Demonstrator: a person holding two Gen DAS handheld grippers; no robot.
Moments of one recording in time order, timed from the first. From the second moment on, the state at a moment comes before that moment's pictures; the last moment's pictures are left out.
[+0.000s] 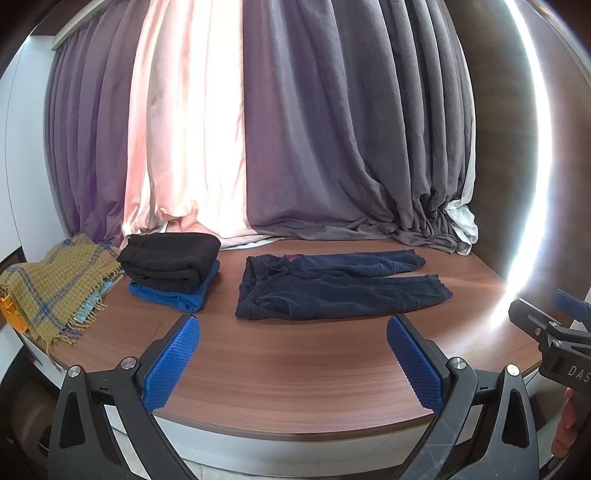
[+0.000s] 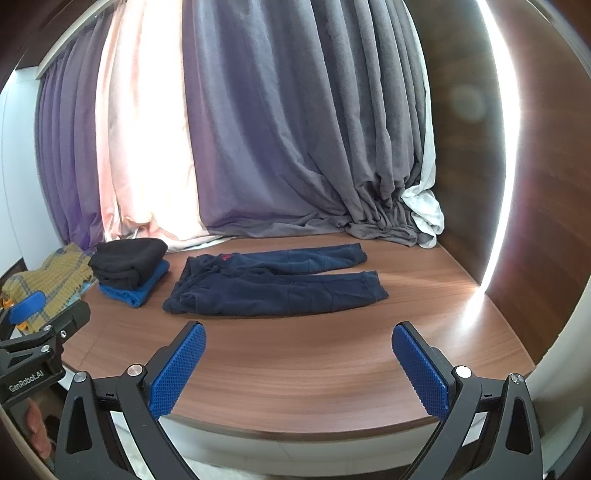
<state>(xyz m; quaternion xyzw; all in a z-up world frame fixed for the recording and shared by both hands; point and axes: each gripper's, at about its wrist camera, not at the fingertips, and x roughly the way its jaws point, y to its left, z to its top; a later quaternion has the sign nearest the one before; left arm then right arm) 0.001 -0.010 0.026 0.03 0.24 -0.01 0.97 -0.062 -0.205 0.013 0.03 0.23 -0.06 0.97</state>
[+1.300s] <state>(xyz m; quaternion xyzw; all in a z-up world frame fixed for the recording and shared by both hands) -0.007 -0.010 0.018 0.03 0.23 -0.01 0.97 -0.061 -0.206 0.016 0.03 0.24 -0.05 0.97</state>
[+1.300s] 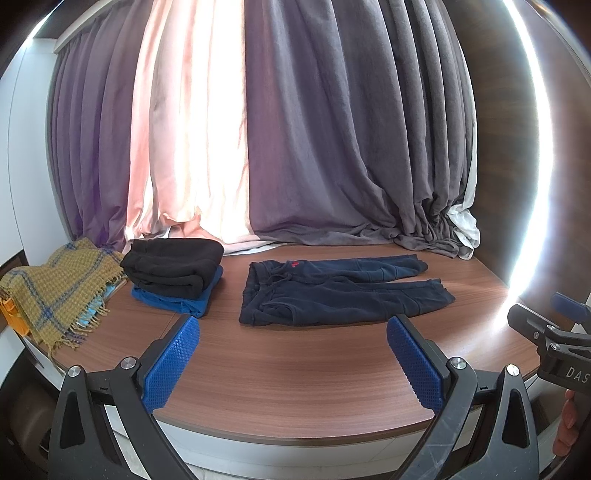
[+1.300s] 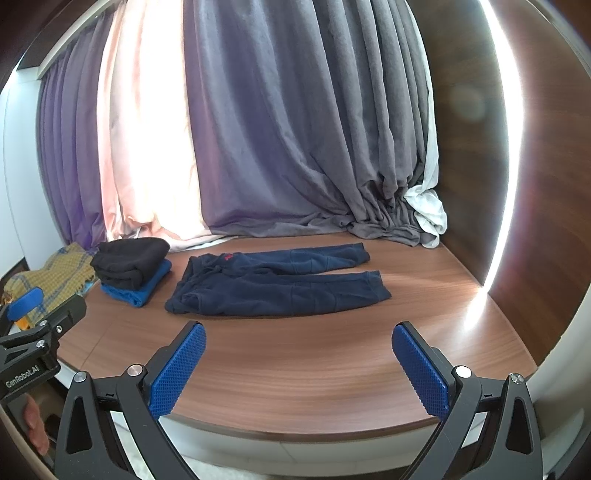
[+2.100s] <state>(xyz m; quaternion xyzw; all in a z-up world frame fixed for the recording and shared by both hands) 0.028 0.010 0.007 0.03 0.25 0.00 0.97 -0.029 -0.198 0.007 0.03 0.26 -0.05 0.96</state>
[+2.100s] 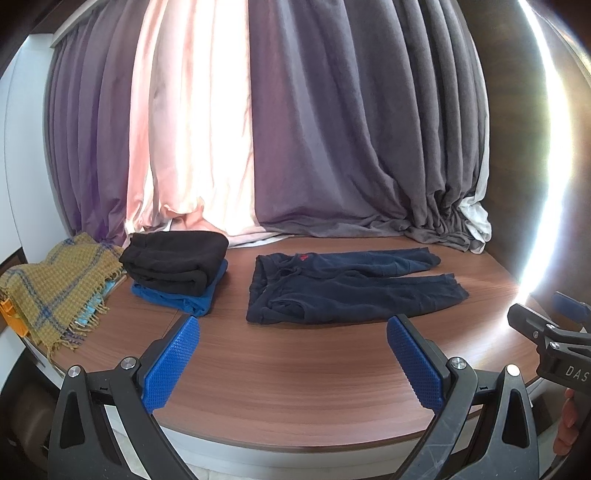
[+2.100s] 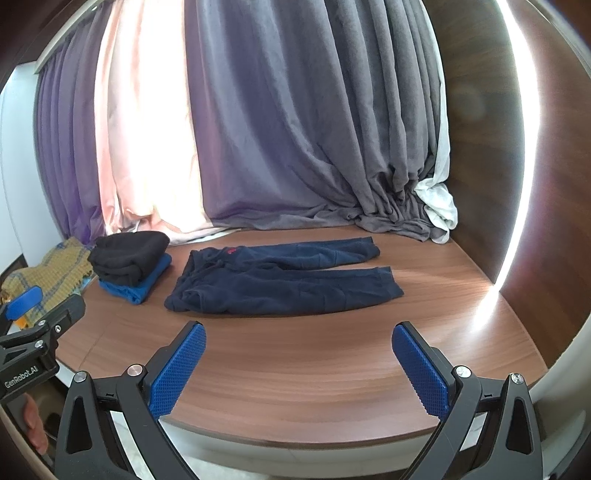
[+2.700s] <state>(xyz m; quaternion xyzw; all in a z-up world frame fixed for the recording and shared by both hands) 0.125 0.046 -0.031 0.05 0.30 -0.02 0.95 0.059 -0.182 -0.023 0.04 0.30 -0.07 0.95</state>
